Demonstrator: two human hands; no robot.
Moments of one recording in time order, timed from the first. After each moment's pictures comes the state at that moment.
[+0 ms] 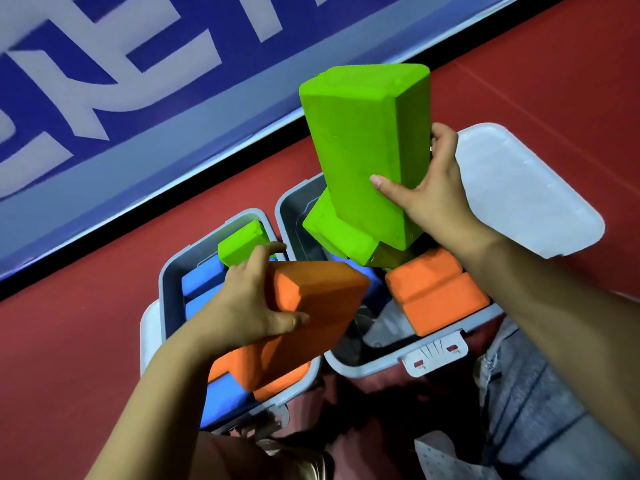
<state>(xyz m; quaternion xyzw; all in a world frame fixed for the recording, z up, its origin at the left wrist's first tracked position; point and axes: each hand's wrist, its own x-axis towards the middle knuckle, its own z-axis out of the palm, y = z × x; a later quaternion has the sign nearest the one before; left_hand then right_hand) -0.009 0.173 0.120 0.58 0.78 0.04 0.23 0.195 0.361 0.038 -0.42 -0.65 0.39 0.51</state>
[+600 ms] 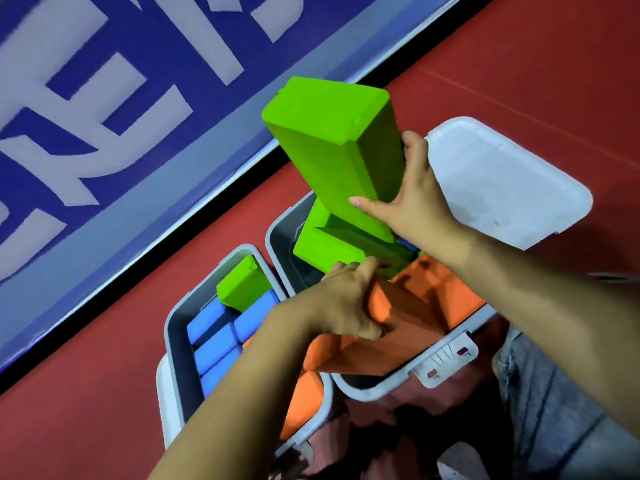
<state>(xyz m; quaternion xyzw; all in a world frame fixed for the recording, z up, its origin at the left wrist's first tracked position) 0.073 0.260 0.075 0.73 0.61 -0.14 0.28 0.203 0.362 0.044 -0.44 -0.64 0.36 0.51</state>
